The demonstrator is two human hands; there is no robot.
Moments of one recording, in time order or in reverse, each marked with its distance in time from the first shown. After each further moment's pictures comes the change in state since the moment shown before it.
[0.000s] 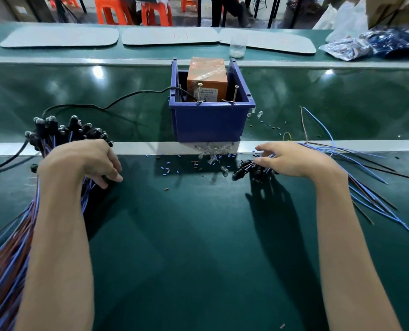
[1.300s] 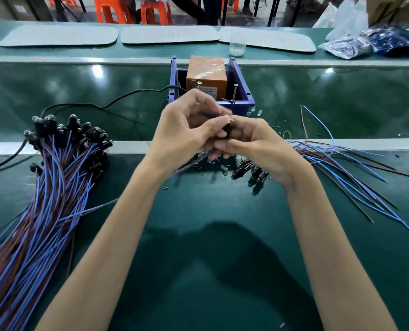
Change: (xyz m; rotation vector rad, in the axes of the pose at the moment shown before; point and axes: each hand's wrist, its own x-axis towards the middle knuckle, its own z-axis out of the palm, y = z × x) left_hand -0.052 0.124 0.055 -0.961 0.307 1.002; right_hand -0.015 -0.058 0.014 0.976 -0.005 -0.684
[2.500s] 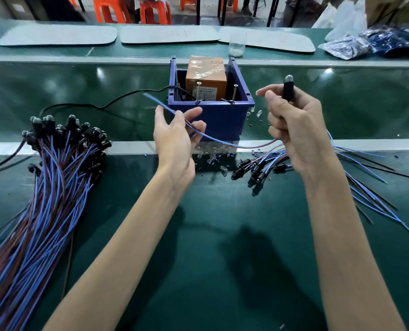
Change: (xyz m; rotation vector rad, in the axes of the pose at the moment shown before) left_hand 0.008 -0.016 0.021 -0.668 0.587 -0.402; right_hand -0.009 -0.024 -0.023 0.115 0.563 -0.074
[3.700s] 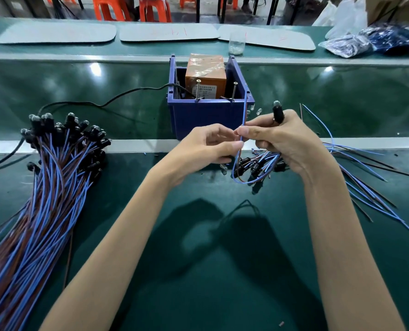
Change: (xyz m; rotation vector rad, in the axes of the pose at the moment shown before) left_hand -0.002 -0.005 -0.012 0.754 -0.697 -0.109; right_hand 0.002 0.012 -0.004 -0.262 -0.181 0.222
